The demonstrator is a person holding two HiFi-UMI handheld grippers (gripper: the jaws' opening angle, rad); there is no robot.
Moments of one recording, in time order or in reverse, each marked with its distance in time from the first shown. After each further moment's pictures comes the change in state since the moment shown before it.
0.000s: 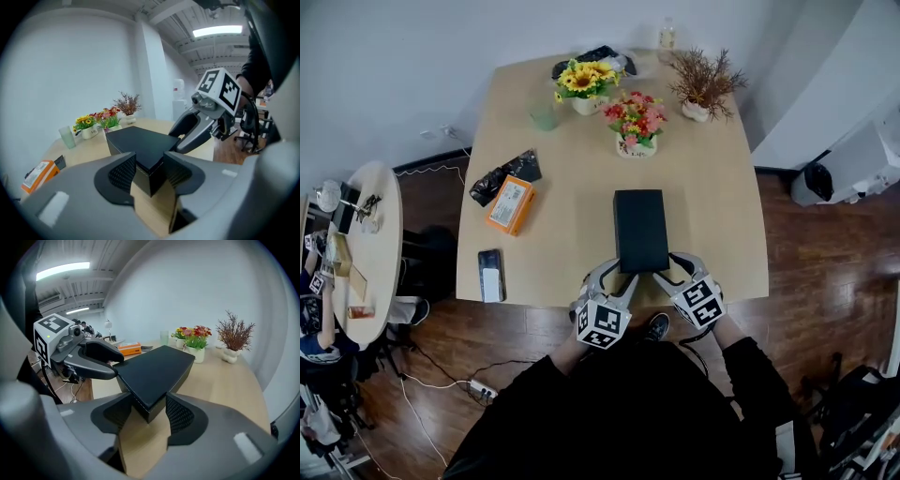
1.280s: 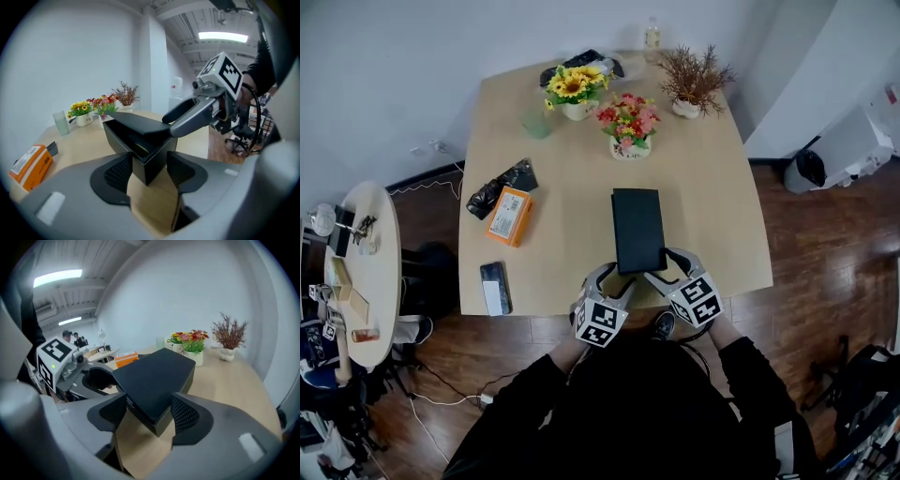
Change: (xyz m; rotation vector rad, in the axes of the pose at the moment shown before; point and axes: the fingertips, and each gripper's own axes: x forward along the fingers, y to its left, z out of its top) left arm 0.002 0.008 -0.036 -0.056 0.058 -0.106; right arm 0.008 0.015 0.032 0.099 -0.077 -0.038
